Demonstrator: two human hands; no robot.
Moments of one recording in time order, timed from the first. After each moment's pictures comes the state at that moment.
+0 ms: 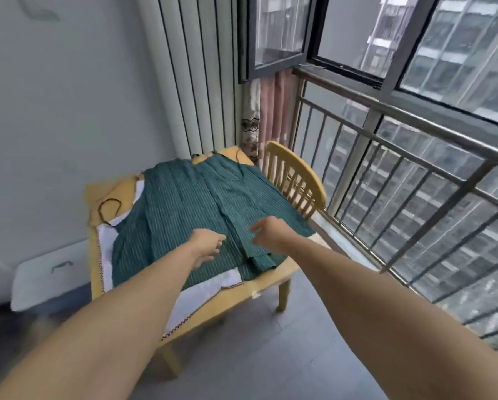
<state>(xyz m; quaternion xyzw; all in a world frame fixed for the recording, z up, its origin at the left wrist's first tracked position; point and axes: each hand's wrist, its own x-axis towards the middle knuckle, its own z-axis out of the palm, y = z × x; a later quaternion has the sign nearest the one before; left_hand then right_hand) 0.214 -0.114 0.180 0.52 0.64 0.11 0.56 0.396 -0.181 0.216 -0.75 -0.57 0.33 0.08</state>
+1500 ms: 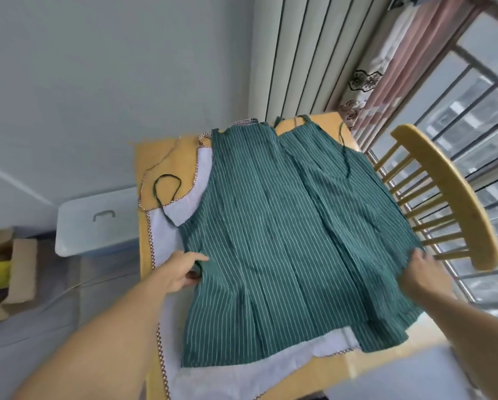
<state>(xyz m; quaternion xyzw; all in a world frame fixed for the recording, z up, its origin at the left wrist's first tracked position) -0.012 0.130 0.004 0.21 0.69 0.12 0.68 0.475 -0.003 0.046 -0.90 -0.40 0.10 -0.15</state>
